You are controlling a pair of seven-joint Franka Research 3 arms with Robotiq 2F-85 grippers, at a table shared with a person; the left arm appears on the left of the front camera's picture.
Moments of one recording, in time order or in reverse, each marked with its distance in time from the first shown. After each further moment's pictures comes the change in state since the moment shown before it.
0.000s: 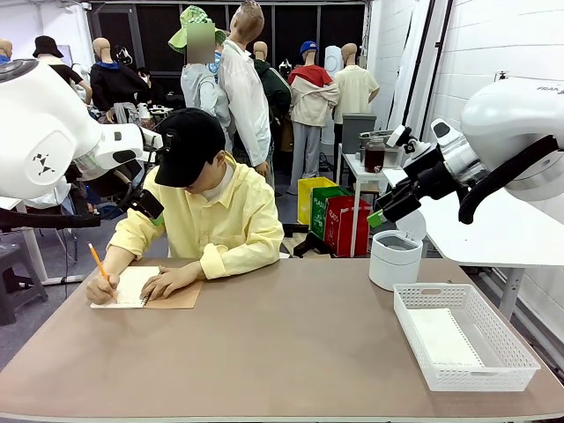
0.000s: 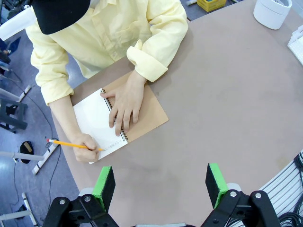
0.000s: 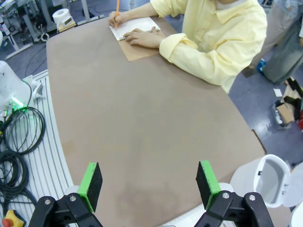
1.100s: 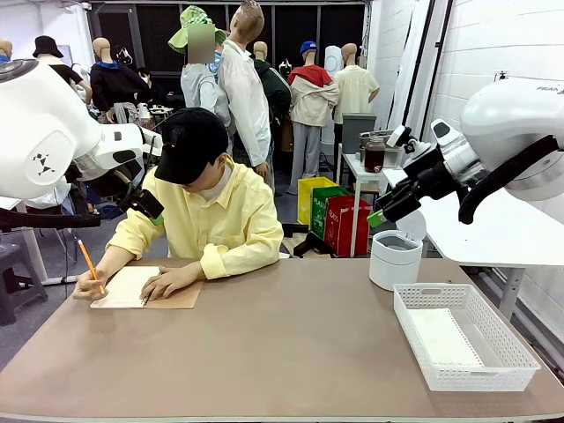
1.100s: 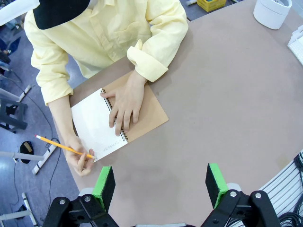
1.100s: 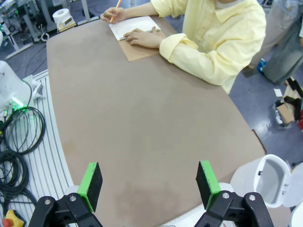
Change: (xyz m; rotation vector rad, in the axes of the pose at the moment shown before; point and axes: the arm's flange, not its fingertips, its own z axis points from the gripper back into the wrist) left arm 0.000 0.000 0.000 0.000 0.000 0.000; right arm 0.000 0.000 0.000 0.001 0.000 0.000
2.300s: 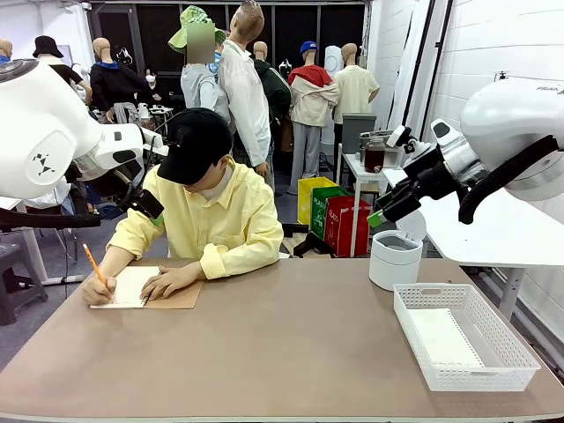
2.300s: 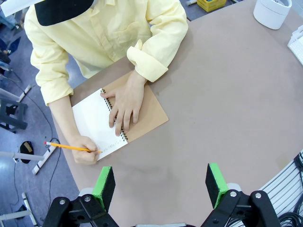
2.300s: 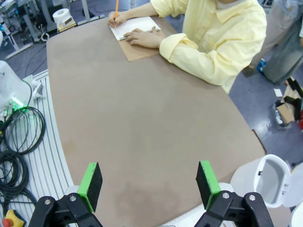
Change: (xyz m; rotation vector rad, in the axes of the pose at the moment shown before) left arm 0.000 0.000 0.000 0.000 0.000 0.000; right arm 0.000 0.000 0.000 0.000 0.000 0.000
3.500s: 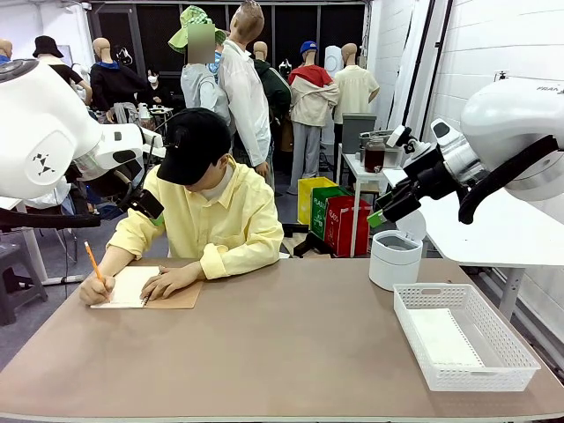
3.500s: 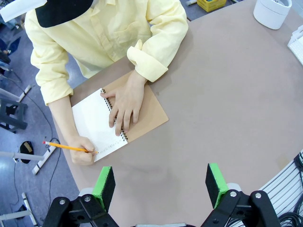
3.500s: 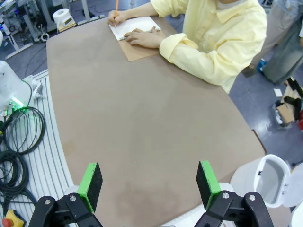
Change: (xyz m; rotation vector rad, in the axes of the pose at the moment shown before) left arm 0.000 0.000 0.000 0.000 0.000 0.000; right arm 0.000 0.000 0.000 0.000 0.000 0.000
